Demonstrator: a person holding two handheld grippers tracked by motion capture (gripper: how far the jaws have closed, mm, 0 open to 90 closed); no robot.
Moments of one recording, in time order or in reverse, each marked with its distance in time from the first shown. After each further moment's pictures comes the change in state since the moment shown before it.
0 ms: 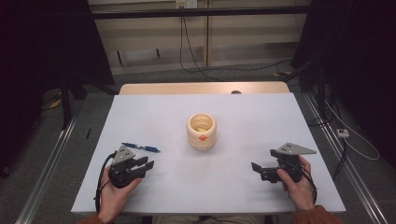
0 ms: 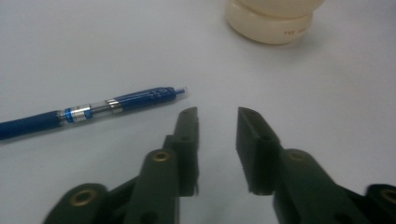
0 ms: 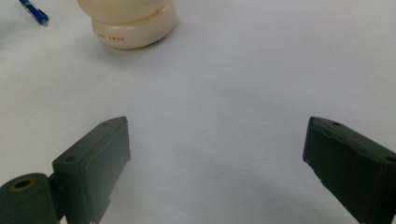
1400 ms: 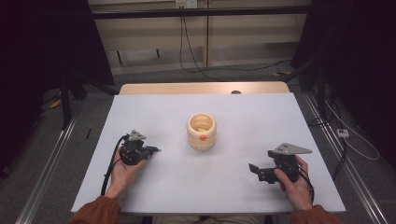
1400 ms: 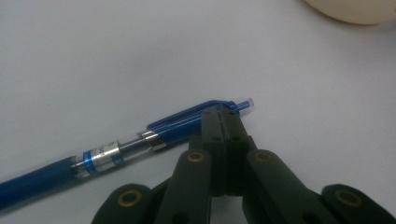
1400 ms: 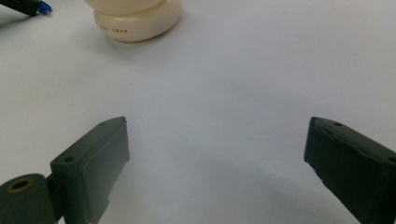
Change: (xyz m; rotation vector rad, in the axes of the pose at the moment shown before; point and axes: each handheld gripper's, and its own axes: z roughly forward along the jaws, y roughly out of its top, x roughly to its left) left arm 0.036 0.025 0.059 0.187 0.032 0.011; right arm 0.003 0.000 0.006 0.027 0.013 -0.001
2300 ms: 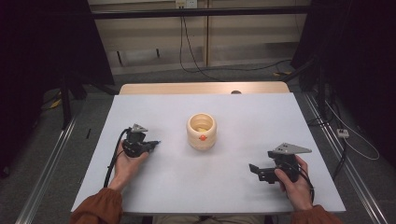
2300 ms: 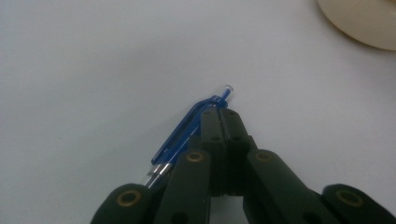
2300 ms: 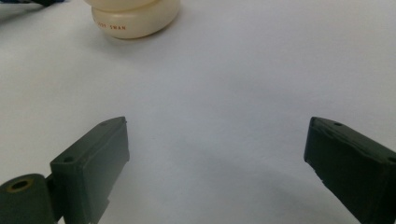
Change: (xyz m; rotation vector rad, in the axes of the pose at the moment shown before) left arm 0.011 0.017 0.015 -0.005 0.035 -0.030; right arm -0.002 -0.001 0.001 0.013 0.004 0.011
